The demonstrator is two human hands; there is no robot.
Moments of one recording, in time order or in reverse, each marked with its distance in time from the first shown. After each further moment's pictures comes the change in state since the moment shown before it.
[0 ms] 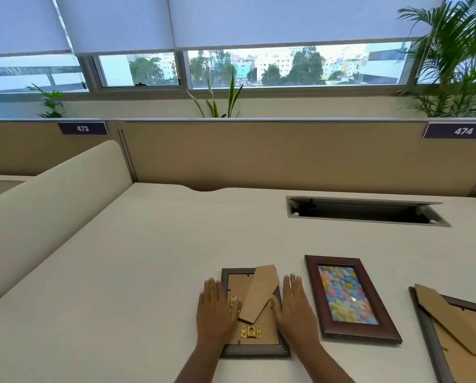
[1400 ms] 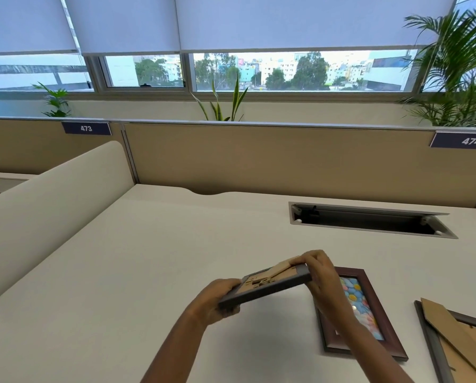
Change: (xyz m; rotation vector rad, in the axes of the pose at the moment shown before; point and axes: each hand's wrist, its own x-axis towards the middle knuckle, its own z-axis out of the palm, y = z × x) left_hand 0.014 0.023 -0.092 -1.288 -0.535 -0.358; right_hand 0.025 0.002 -0.091 0.432 0.290 -0.348
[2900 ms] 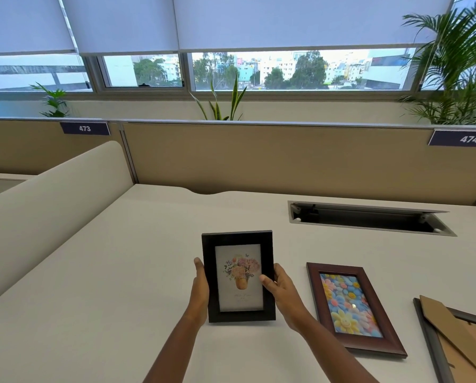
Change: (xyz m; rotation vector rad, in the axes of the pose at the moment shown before) left_hand 0.046 -0.027 -0.022 -0.193 0.302 0.275; right_hand -0.003 -0.009 0.067 0.574 -0.287 0.544
